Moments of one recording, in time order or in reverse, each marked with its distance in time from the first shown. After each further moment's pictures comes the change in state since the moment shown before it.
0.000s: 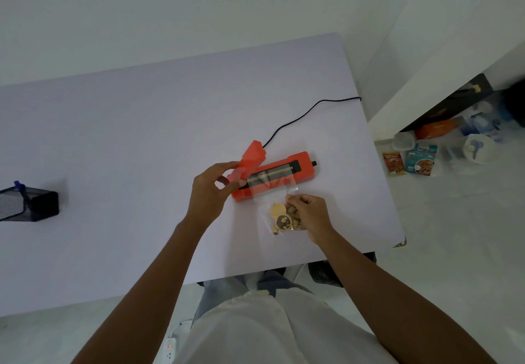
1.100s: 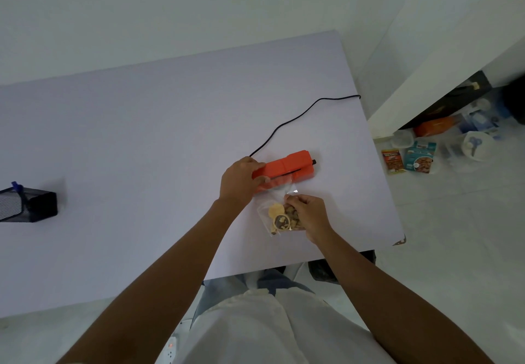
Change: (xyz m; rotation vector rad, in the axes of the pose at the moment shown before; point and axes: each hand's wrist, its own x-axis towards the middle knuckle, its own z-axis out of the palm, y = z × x) left_hand 0.035 0.013 0.057 0.422 -0.248 -0.117; right_hand 0.001 0.005 0.003 0.046 -0.006 0.020
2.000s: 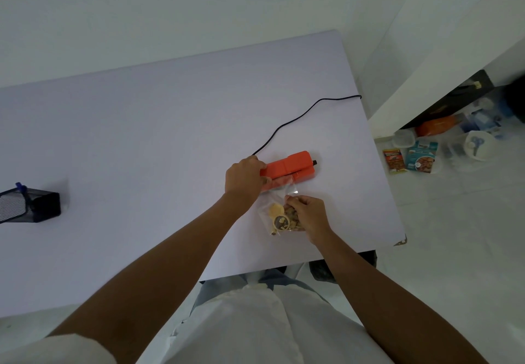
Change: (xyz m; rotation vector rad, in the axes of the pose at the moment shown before) left_hand 0.005 0.018 -0.003 0.231 -0.013 -0.017; right_hand 0.000 0.002 0.001 -0.057 0.026 -0.008
